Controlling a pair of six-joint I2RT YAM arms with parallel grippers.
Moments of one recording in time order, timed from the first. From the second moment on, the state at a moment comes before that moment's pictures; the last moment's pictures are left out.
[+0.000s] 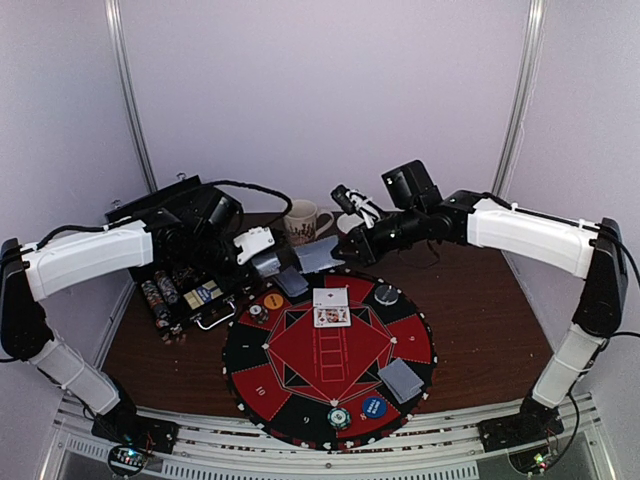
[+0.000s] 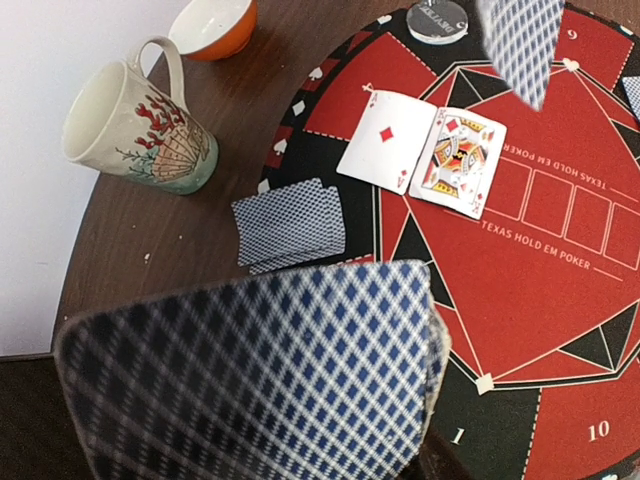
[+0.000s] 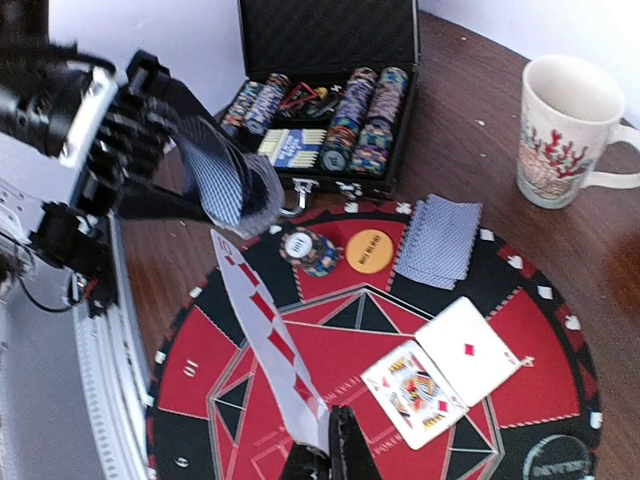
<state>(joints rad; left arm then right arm) -0.70 1.48 1.21 -0.61 0.00 0.51 0.74 1.70 1.46 -0.42 -0.46 0.10</state>
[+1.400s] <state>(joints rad) -0.66 1.48 1.20 -0.60 -0.03 0.47 0.97 1.69 0.78 0.15 -0.05 -1.32</state>
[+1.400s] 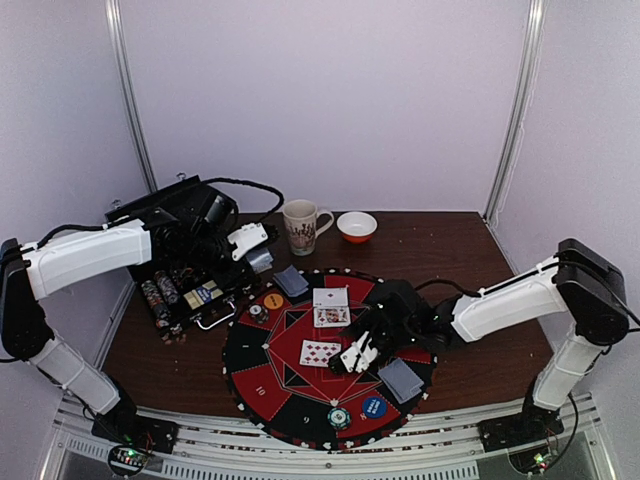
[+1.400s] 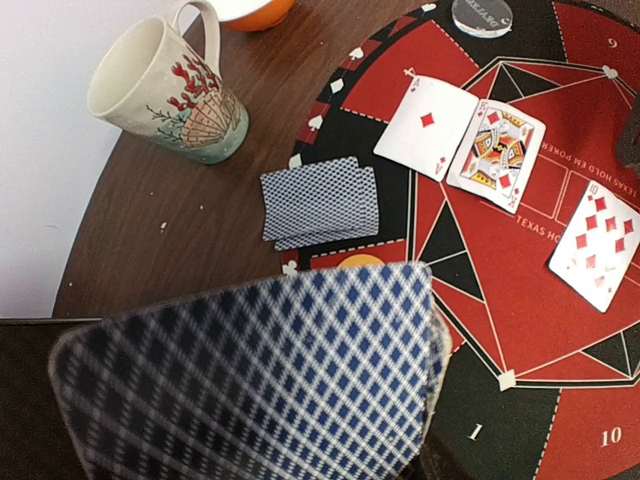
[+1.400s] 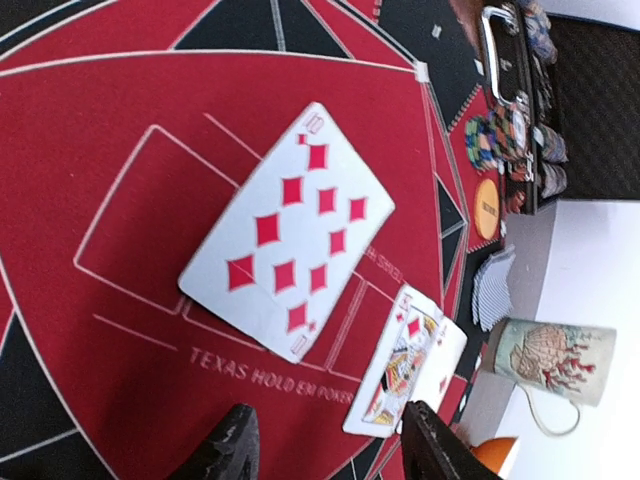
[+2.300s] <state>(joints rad) -0.66 1.48 1.20 -0.60 -0.02 0.47 1.01 2.00 1.35 -0.39 -0.15 -0.16</state>
